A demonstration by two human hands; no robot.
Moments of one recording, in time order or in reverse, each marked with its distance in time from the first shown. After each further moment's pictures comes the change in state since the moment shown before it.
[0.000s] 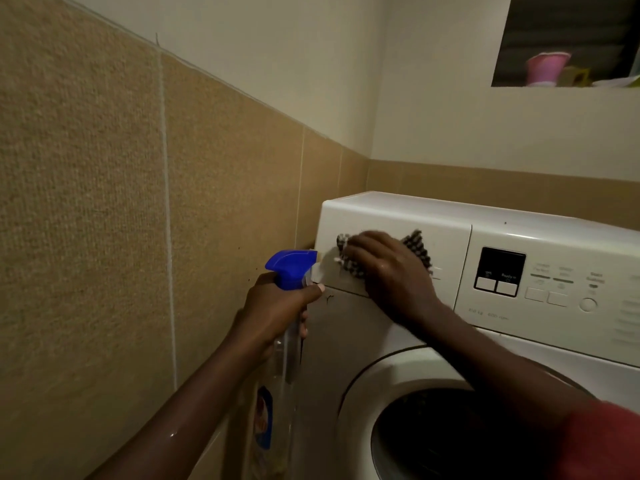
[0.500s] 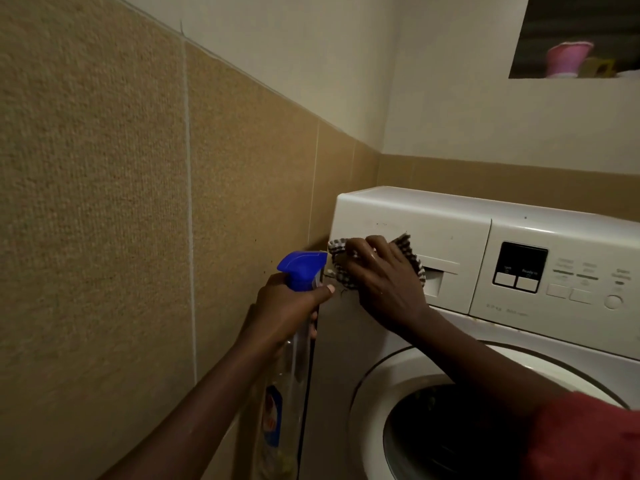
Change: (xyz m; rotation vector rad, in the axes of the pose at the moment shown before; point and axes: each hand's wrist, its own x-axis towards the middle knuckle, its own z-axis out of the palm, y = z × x) left_hand -0.004 -0.014 -0.004 0.049 0.049 0.011; right_hand -0.008 -0.013 0.043 -0.119 0.003 -0.079
